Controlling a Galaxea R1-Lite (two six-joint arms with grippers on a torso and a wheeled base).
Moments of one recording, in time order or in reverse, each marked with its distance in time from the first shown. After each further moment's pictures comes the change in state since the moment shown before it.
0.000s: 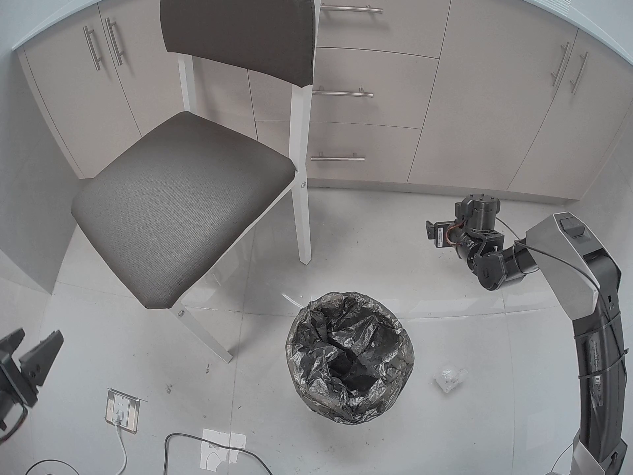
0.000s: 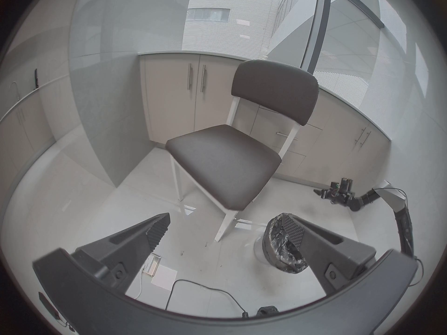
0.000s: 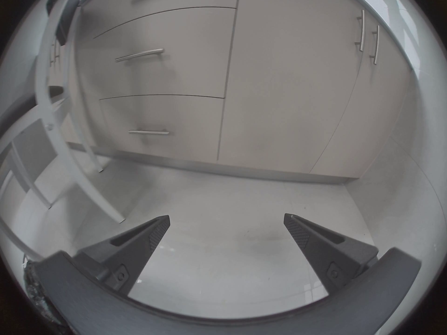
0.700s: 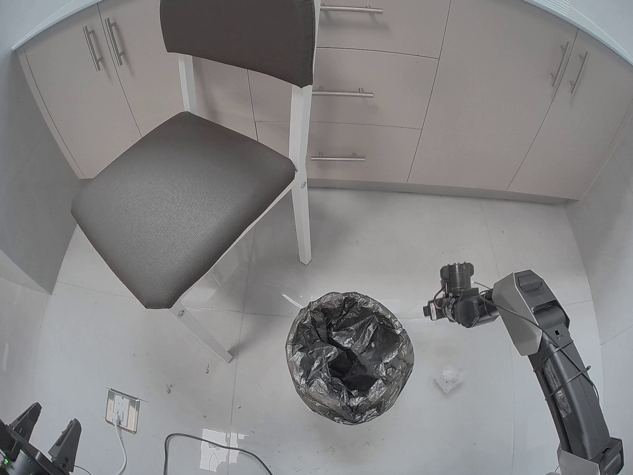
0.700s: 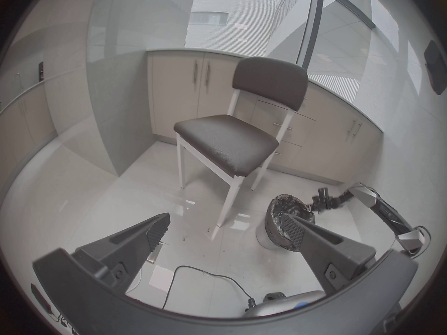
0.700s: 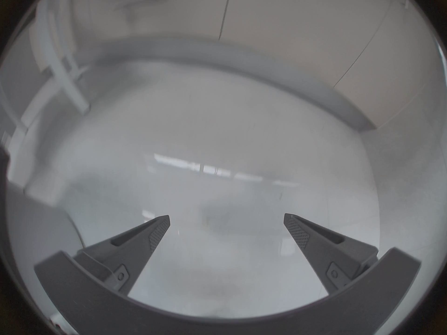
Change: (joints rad) left arm -0.140 -0.461 0.263 0.175 0.123 -0.030; right arm -0.066 0.456 -0.403 0.418 0.009 -0.046
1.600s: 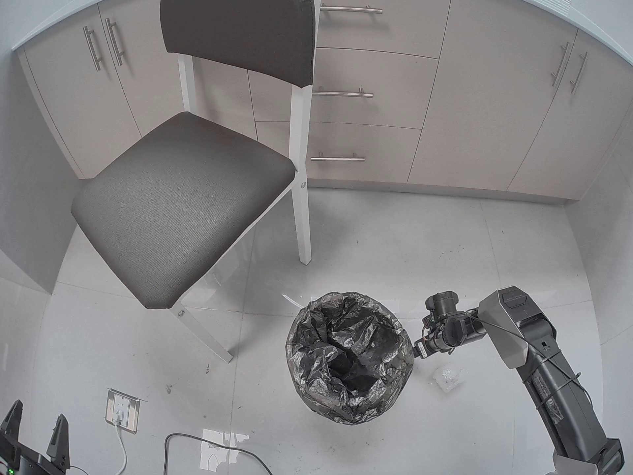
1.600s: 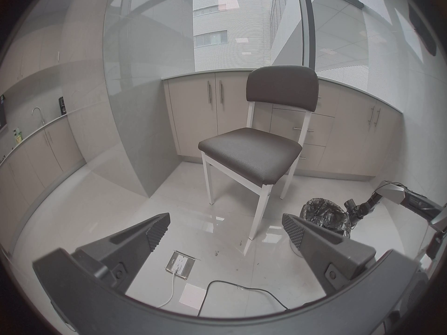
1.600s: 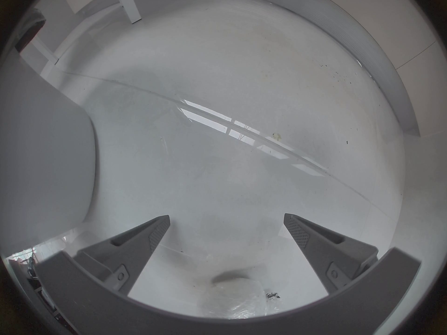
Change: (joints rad) left arm 0.139 -0.118 0.034 -0.003 0.070 0.165; right arm 0.040 0.096 -0.002 0.210 0.116 -0.138
